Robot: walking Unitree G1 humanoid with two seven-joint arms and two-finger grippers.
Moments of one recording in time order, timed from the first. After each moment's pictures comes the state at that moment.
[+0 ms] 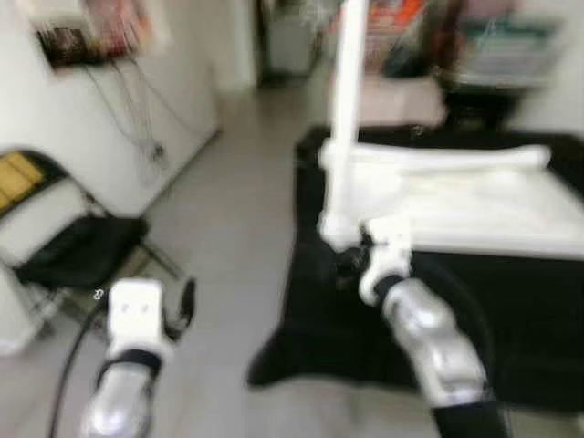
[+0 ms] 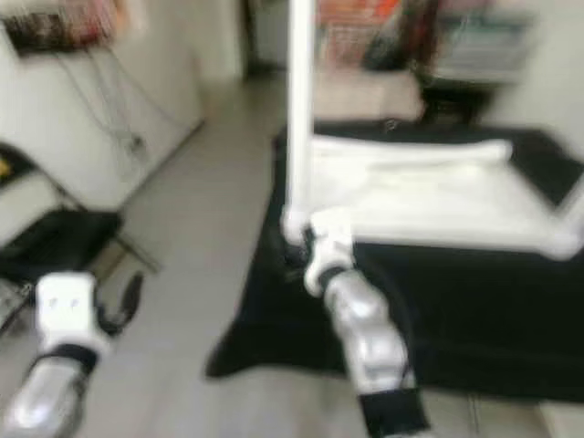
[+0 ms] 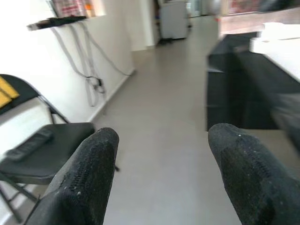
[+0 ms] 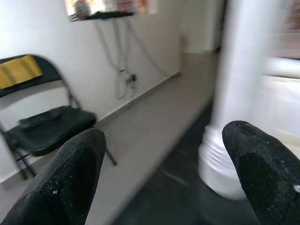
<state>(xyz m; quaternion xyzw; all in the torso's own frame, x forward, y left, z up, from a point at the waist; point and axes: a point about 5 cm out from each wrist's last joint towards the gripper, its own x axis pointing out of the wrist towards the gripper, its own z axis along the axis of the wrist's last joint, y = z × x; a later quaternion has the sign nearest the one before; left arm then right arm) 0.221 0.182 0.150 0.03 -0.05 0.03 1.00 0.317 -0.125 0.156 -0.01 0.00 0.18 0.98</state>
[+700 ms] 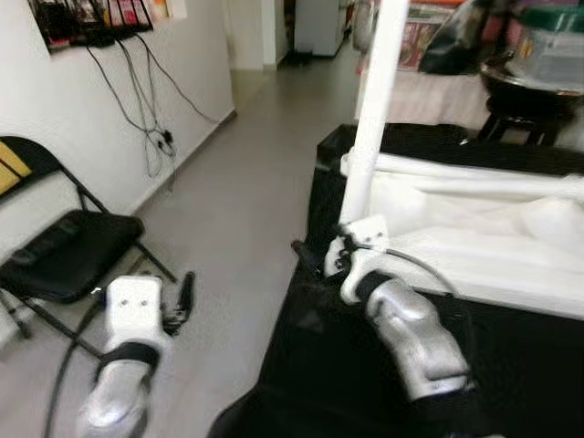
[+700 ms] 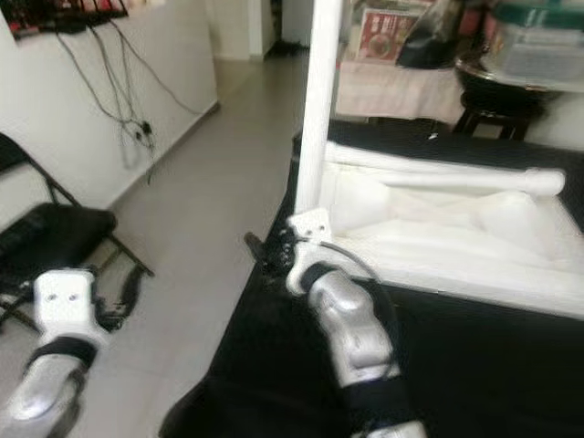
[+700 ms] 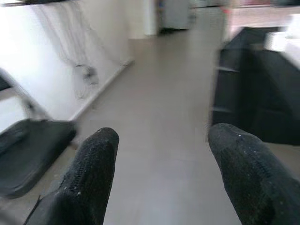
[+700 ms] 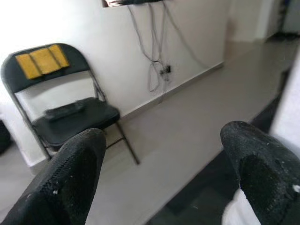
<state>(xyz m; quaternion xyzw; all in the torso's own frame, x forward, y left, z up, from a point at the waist) 0.225 0.179 0.143 0.01 -0.03 -0.01 1.00 0.325 -0.113 0.156 0.01 0.02 0.27 0.96</state>
